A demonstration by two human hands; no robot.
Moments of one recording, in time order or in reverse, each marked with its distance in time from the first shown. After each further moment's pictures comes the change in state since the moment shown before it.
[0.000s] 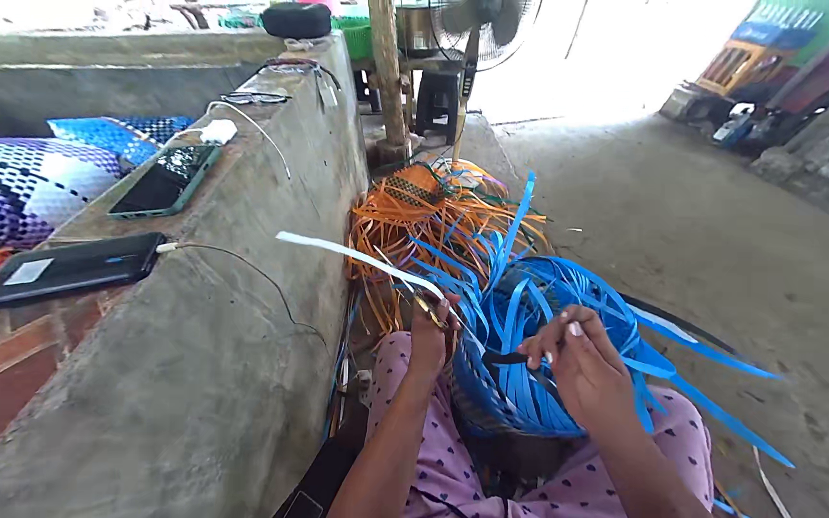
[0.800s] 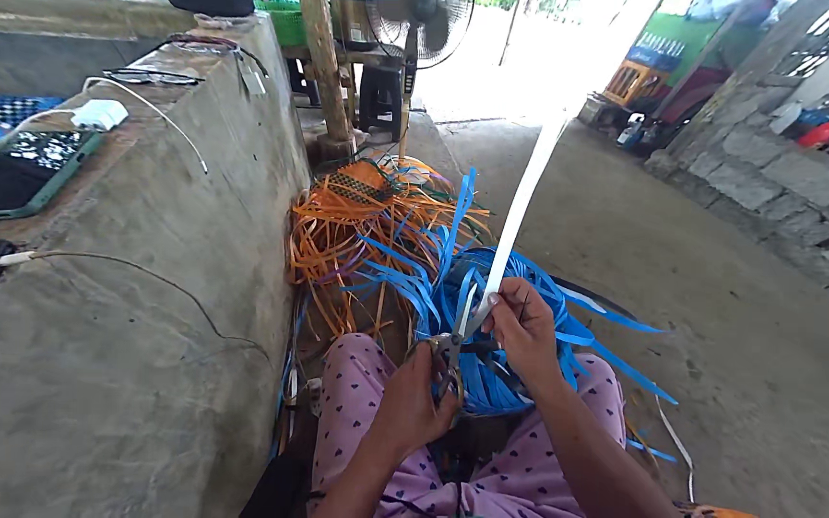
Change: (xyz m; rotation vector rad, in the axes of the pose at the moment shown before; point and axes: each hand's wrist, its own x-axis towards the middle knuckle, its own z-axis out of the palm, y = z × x) left_hand -0.098 0.040 0.012 1.130 -0.545 0.266; right_hand 0.015 -0.010 0.003 -0.472 0.103 -0.150
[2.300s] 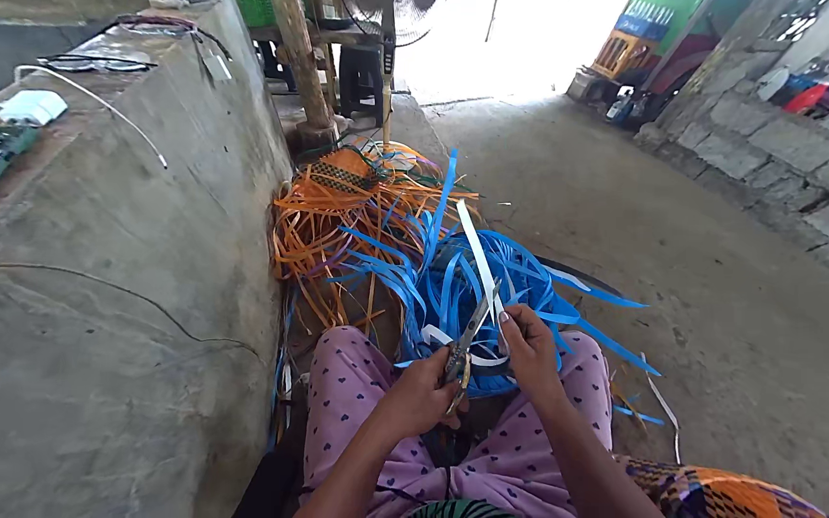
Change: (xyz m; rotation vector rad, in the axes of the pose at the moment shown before) left_hand 0.024 0.020 -0.002 -0.488 -0.648 -0.392; right_hand -0.057 0.035 -0.041 -0.174 0.169 0.253
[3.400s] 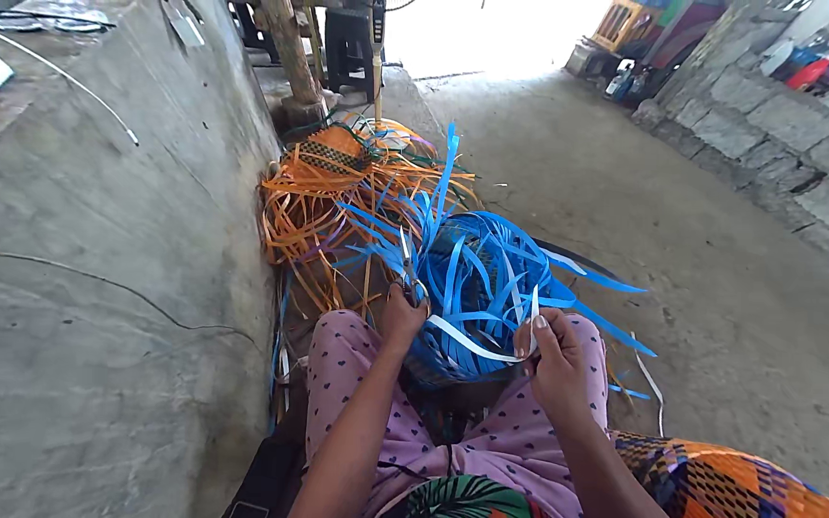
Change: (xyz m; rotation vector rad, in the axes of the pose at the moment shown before) left_hand 0.116 -0.073 -0.036 0.211 0.688 -0.280; right_hand -0.029 -0.013 -0.015 0.298 0.039 -0.022
